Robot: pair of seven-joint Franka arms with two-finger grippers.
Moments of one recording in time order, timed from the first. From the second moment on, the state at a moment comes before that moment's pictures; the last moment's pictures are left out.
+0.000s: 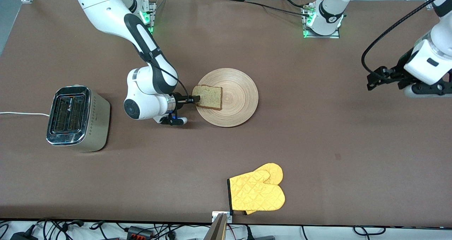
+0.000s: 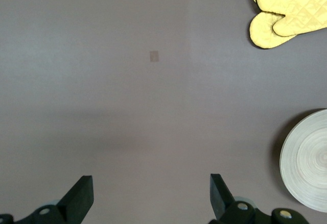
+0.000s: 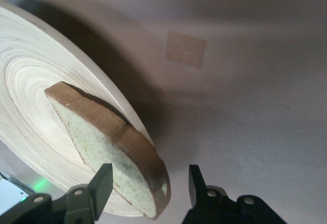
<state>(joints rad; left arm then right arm) -0.04 0.01 -0.03 -1.65 0.00 1.67 -0.13 0.45 0.62 0.00 -1.77 0.67 2.02 0.07</state>
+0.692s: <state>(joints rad) -0.08 -0.03 -0.01 -1.68 0.00 1.64 -0.12 0.44 0.60 -0.01 -1.74 0.67 1.99 0.07</state>
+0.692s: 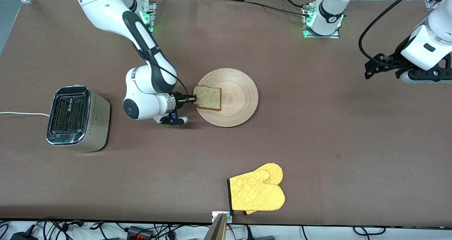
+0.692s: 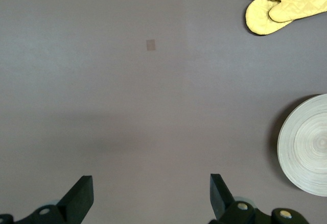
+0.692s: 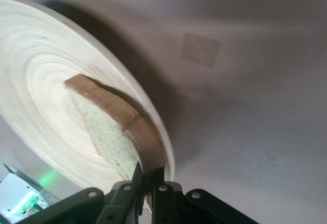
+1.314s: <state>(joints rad) -0.08 -0.03 0.00 -1.68 0.00 1.64 -0.12 0.44 0.42 -0.17 -1.60 0.47 1.70 0.14</state>
